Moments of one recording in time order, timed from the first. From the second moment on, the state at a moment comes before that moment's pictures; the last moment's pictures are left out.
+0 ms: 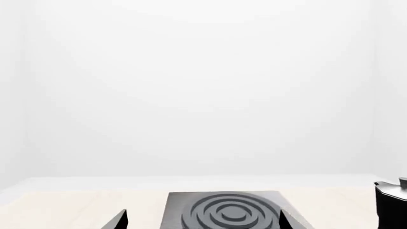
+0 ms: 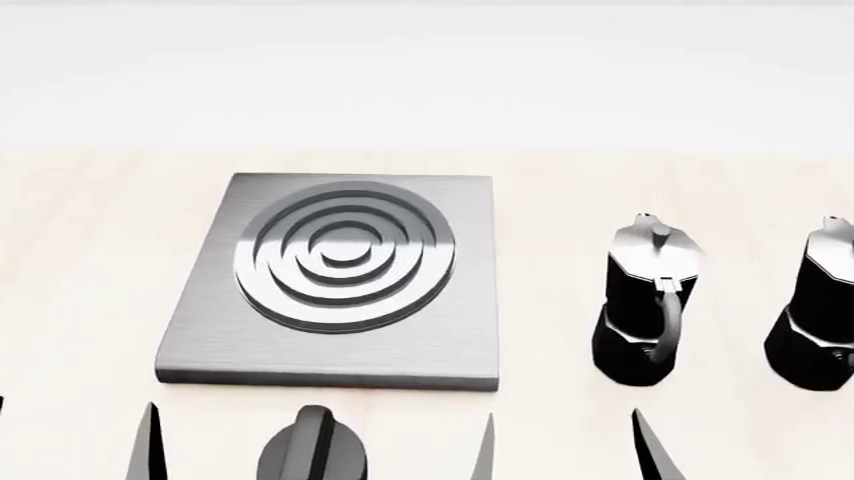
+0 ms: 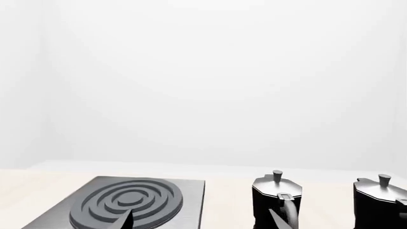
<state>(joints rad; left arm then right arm) 0.14 -0.30 0.25 0.64 -0.18 -0.13 -0.33 -0.12 0.31 -0.24 -0.60 0.20 0.15 0.31</state>
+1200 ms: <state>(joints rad) 0.14 -0.33 0.27 0.63 -0.20 -0.12 -0.36 -0.09 0.31 -0.24 -0.60 0.21 0.21 0.37</state>
